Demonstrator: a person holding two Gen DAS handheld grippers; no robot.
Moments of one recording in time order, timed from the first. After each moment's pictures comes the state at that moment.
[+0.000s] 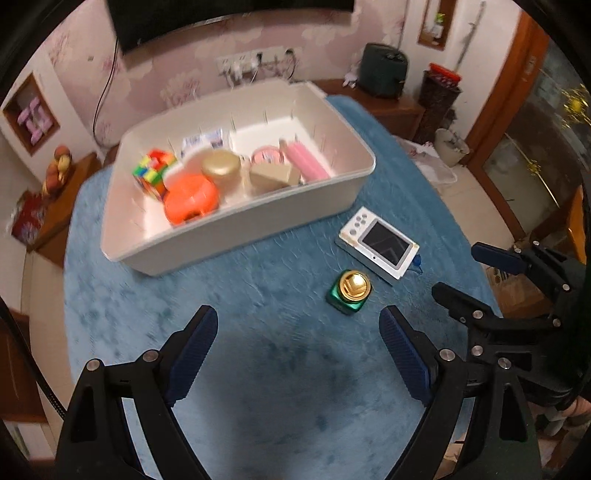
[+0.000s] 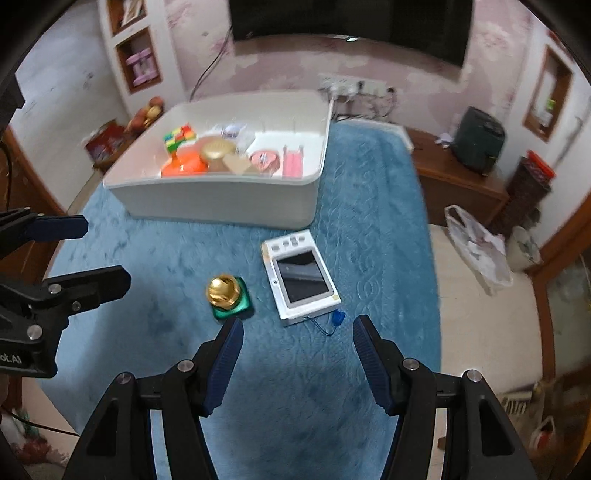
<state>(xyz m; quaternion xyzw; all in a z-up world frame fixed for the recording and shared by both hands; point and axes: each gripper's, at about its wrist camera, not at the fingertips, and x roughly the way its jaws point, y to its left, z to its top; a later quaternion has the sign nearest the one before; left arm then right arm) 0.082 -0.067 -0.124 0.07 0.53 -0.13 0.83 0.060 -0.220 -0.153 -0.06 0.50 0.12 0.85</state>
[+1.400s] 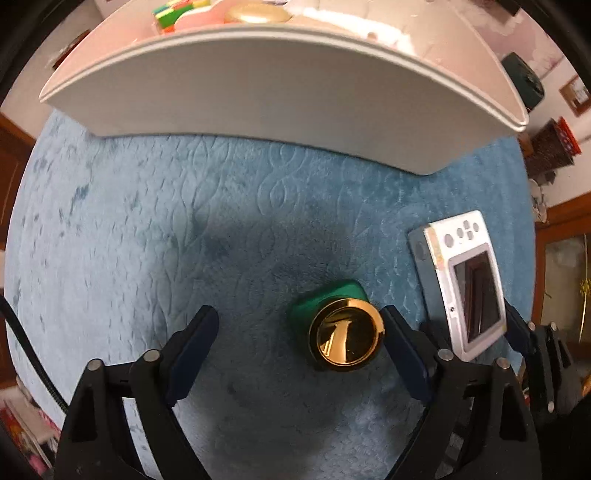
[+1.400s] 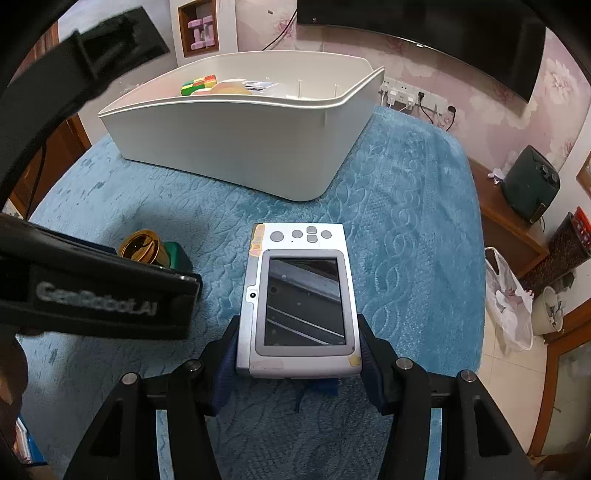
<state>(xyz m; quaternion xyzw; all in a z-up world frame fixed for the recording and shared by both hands) 0.125 -0.101 -0.237 -0.10 0.65 0.08 0.75 0.096 -0.231 -0.224 -0.13 0.47 0.20 0.85</state>
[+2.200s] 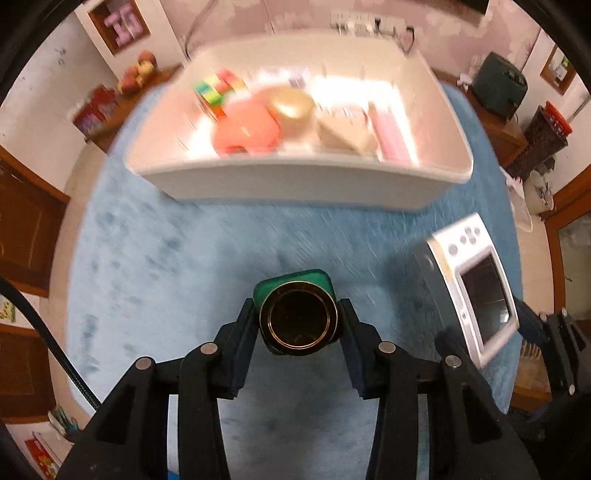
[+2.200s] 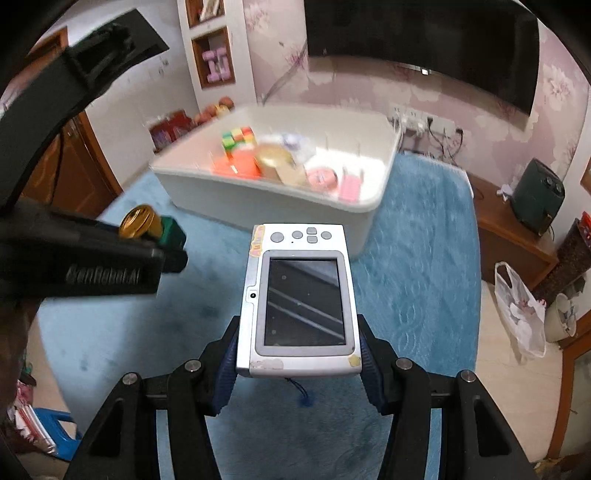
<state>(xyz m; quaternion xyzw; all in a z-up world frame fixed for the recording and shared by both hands) 0.086 -0.063 -0.141 -0.01 0.59 0.08 0.80 0.063 -0.212 -0.135 -0.08 0.42 0.24 0.87</state>
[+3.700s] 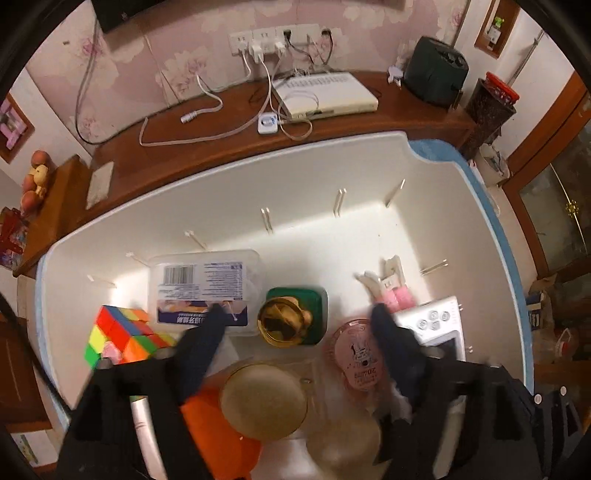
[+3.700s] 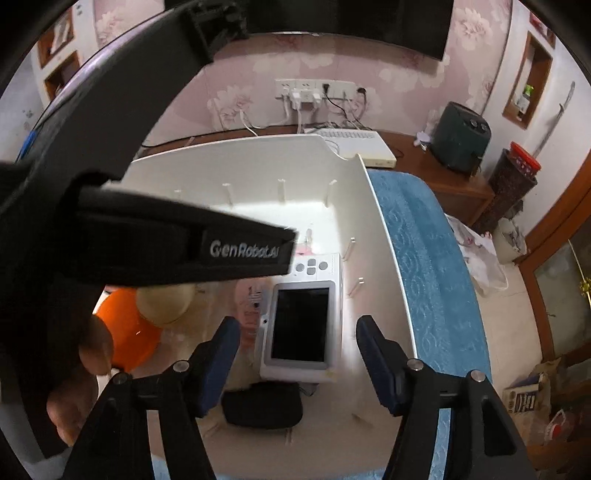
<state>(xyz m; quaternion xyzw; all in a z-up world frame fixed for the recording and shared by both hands) 0.332 -0.061 -0.155 0.07 0.57 -0.11 0.81 0.235 -0.130 -0.149 -0.01 0.49 0.00 0.87</state>
